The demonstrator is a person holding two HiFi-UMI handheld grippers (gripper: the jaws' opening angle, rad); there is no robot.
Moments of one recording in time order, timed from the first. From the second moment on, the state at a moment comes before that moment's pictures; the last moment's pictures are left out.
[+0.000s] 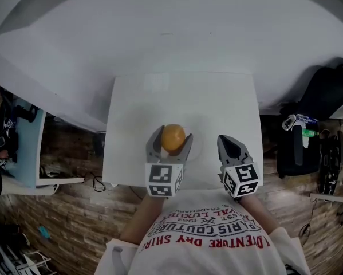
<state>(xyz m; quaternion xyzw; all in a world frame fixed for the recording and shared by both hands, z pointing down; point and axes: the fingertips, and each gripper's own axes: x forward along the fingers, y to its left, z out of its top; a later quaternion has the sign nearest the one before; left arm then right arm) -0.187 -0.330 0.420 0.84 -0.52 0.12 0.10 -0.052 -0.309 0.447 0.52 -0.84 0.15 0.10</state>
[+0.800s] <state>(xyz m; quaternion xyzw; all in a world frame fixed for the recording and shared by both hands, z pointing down) -0.180 -0.326 0.408 0.84 -0.52 0.10 0.09 -0.054 -0.301 0.430 0.50 -0.85 0.12 0.09</state>
